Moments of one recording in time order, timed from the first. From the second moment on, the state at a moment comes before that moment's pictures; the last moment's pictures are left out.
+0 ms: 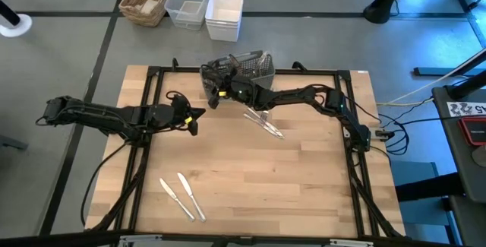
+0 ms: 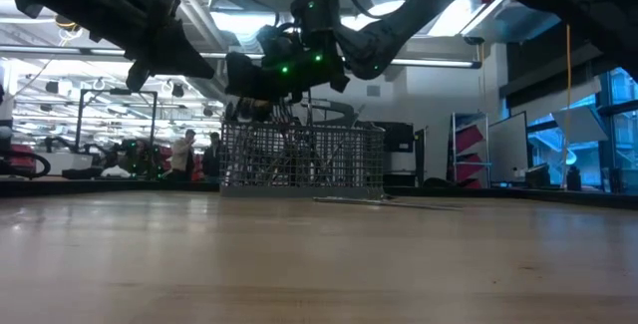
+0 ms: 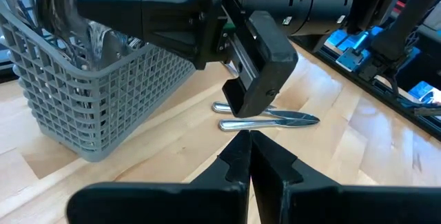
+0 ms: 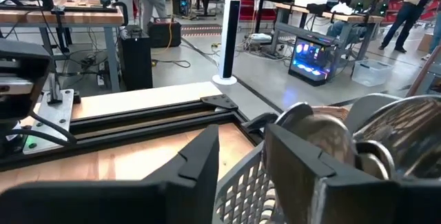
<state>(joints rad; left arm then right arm) -0.01 0.78 0.41 -0.04 -0.52 -0.58 -0.26 2.26 1.62 0.57 0.20 -0.06</state>
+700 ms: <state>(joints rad) -0.18 0.64 0.41 -0.04 -0.16 -0.59 -0.20 2.04 1.62 0.33 0.20 -0.06</state>
